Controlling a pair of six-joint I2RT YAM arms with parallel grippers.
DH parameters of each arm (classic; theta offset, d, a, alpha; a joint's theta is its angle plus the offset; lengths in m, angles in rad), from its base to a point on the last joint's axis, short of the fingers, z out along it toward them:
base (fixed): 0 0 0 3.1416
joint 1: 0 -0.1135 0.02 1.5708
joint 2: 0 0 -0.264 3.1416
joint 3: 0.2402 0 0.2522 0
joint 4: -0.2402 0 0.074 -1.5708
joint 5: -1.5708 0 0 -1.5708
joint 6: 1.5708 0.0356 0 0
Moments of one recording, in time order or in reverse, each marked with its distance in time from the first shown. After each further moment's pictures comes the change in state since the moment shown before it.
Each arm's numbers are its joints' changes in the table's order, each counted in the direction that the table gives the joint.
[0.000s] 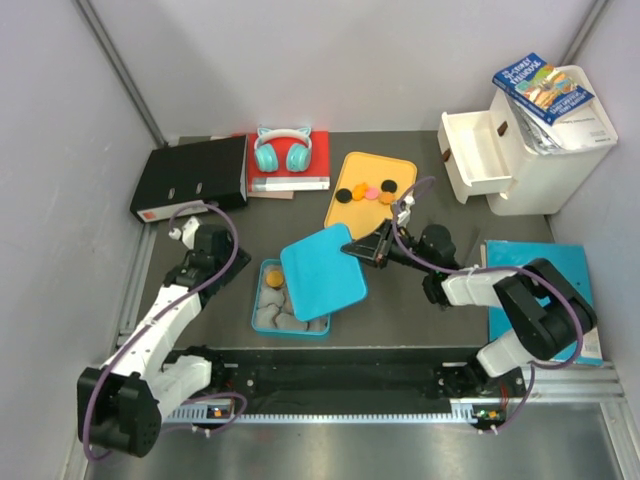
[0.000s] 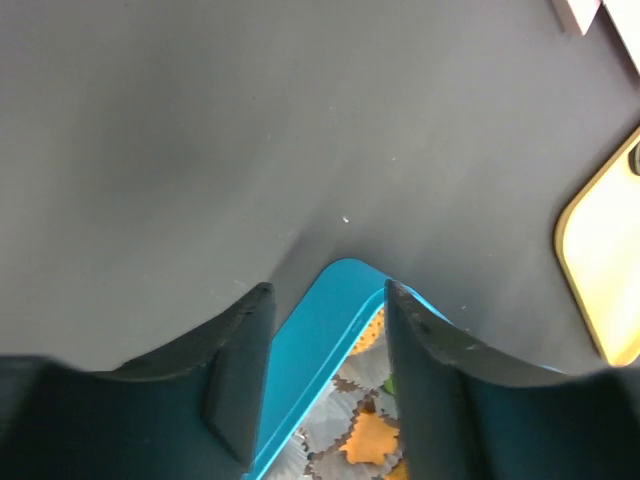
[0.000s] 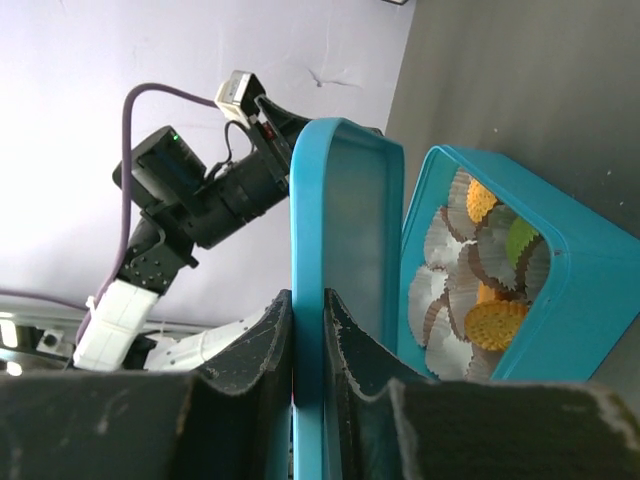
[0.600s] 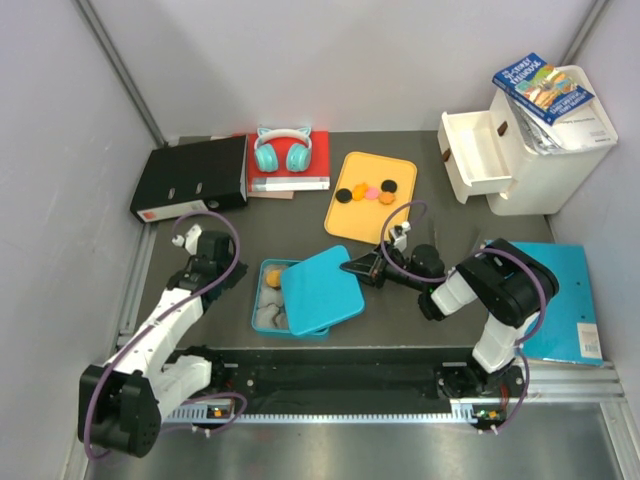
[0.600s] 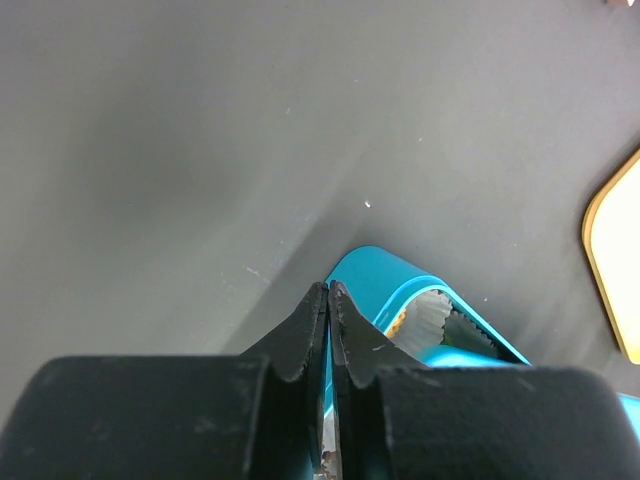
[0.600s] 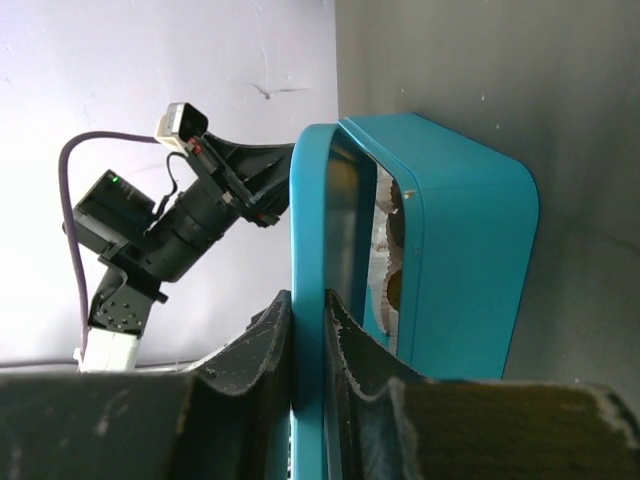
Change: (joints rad) left arm 0.005 0.000 -0.060 0.023 -0.015 -0.023; right arm -0.050 0.259 -0.122 0.253 -0.112 0.146
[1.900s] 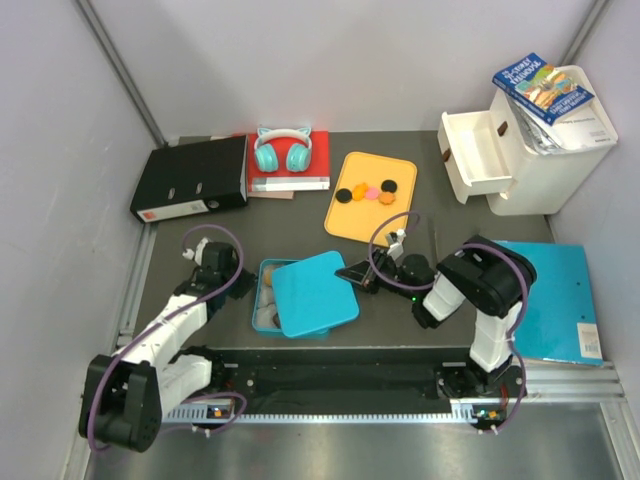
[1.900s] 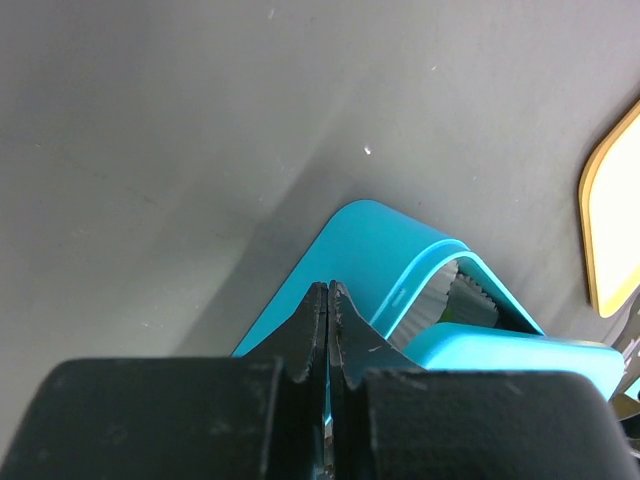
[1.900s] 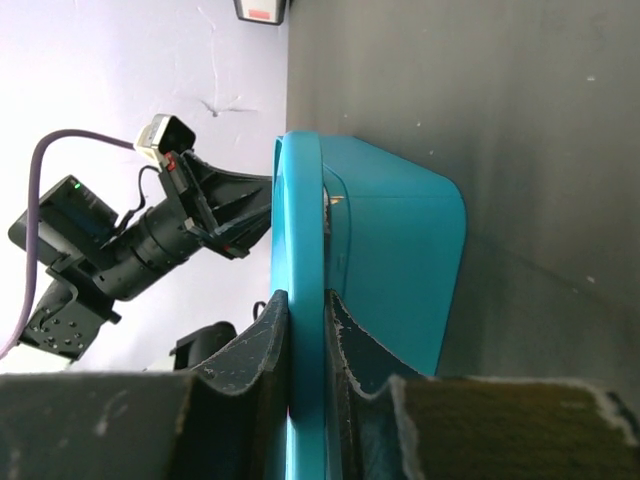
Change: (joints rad) left arm 0.002 0.029 -0.135 0.160 -0.162 -0.095; right arm -0.082 0.113 -0.019 0.103 -0.167 -0.150
